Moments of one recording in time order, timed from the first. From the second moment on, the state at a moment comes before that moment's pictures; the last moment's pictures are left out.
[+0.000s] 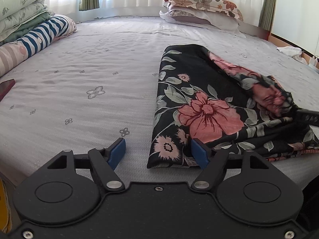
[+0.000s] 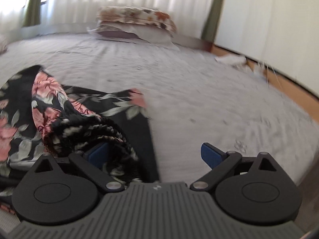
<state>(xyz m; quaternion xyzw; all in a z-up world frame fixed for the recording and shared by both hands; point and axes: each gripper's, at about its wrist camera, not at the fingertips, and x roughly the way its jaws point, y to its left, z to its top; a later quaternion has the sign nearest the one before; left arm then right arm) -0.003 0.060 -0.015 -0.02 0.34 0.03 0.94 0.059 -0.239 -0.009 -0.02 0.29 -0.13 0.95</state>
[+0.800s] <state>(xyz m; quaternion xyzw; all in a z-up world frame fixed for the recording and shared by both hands) -0.004 0.068 -0.013 -0.02 0.35 0.05 0.94 0.056 -0.156 0.015 -0.23 0.25 0.06 0.94</state>
